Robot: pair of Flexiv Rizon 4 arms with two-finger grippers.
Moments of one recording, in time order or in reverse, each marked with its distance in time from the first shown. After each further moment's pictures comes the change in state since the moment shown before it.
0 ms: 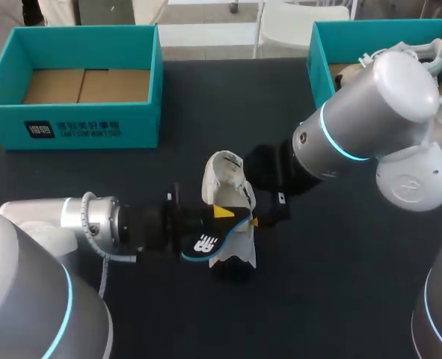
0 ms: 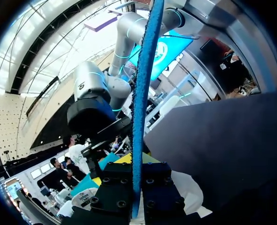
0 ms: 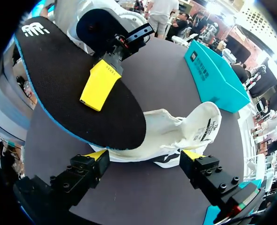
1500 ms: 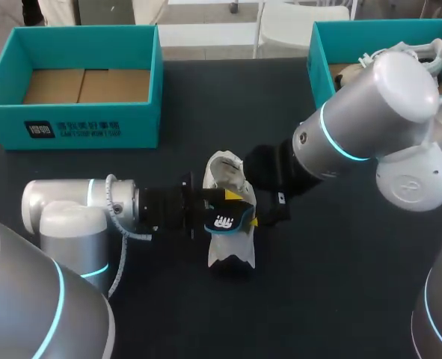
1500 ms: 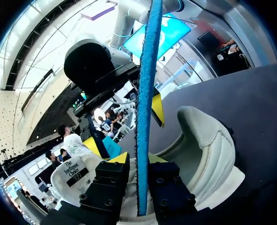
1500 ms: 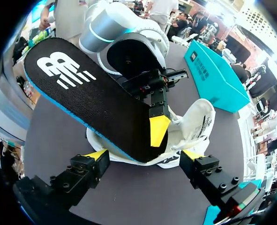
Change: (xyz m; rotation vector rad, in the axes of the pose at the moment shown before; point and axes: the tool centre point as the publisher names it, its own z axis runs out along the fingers) left arm -0.014 0.081 0.019 -0.086 0.054 0.008; right arm 0.000 0.000 0.000 0.000 0.000 0.000
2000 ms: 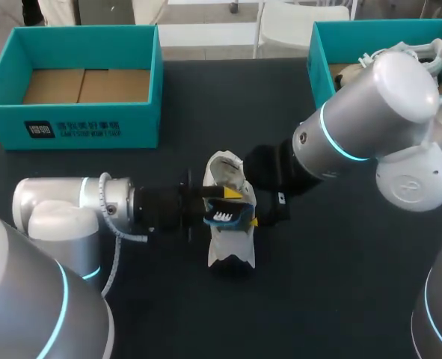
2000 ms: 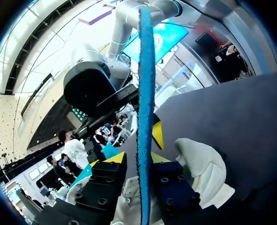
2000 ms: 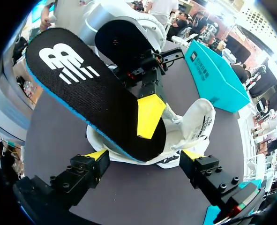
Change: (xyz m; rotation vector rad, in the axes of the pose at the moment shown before) left arm -0.001 -0.034 -0.008 0.019 0.002 0.022; right arm 0.000 0.000 0.000 0.000 0.000 0.000
